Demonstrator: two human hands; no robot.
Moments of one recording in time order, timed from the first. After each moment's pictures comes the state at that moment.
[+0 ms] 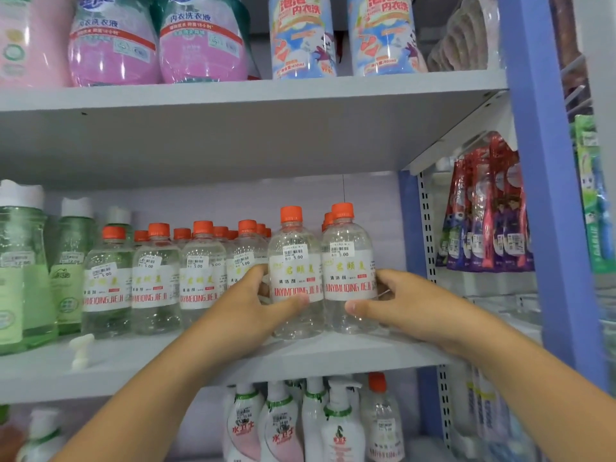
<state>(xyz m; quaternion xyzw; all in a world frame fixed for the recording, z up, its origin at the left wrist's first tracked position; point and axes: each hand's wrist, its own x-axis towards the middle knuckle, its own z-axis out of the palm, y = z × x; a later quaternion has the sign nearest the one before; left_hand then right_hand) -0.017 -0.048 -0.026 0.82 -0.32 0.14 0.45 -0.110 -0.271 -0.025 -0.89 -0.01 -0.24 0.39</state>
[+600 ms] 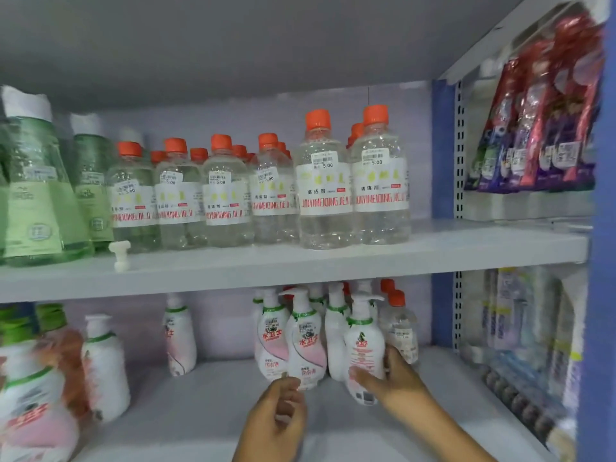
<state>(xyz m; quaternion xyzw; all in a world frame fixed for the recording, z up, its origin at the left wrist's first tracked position) -0.001 -0.028 -0.297 0.80 -0.25 -0.01 0.55 -0.038 -0.248 -0.282 -0.80 0.14 -0.16 0.55</state>
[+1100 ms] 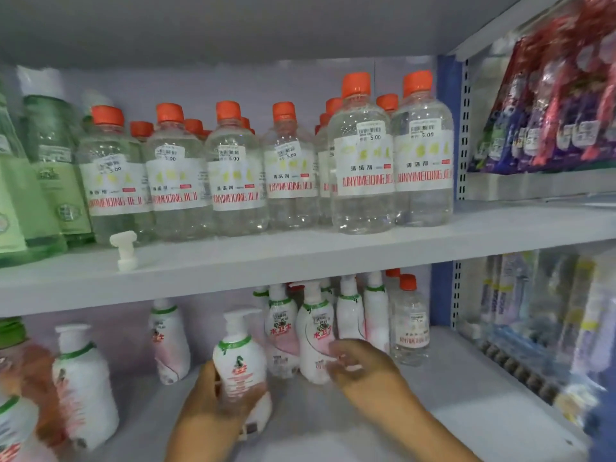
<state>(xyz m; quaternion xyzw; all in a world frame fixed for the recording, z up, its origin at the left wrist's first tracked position) 0.089 0.063 -0.296 0.83 -0.13 0.05 0.54 -0.012 -0.161 -0.274 -0.82 0.12 -0.24 0.51</state>
